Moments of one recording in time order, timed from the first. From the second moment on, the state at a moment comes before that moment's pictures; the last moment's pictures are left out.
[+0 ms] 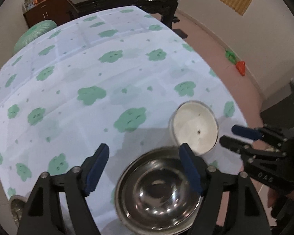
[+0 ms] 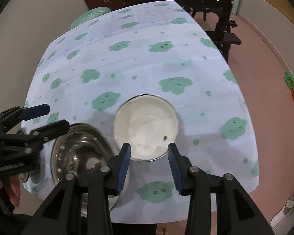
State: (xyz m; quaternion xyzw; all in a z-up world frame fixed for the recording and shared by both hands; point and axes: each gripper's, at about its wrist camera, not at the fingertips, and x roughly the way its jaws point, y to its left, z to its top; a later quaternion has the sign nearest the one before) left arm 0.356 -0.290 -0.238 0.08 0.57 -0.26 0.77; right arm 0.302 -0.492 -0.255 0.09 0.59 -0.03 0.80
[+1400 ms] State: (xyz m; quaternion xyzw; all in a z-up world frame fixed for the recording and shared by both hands) left arm 0.384 -0.380 -0.303 0.19 0.62 -0.28 0.70; right arm 0.325 -0.536 -0.305 0.11 0.62 -0.03 0.77
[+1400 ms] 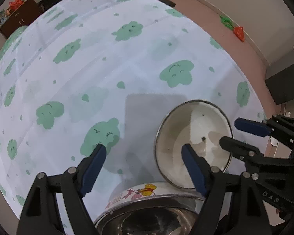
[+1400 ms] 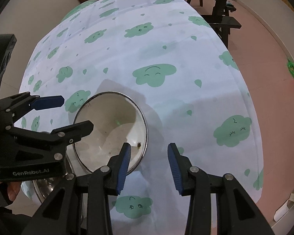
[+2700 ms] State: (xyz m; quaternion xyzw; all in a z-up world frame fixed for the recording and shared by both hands) left arm 0.369 -0.383 -0.286 0.19 0.61 -0.35 0.68; right arm 0.328 -0.526 -0.282 0.11 0.61 -0.03 0.79
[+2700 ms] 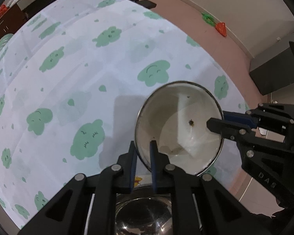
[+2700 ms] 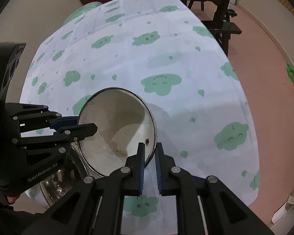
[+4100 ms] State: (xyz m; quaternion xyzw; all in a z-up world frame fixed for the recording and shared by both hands) left arm 0.347 -0.313 -0.213 0.16 0.58 -0.31 0.74; right arm 0.314 -0.460 -0.216 0.05 0.58 0.01 0.81
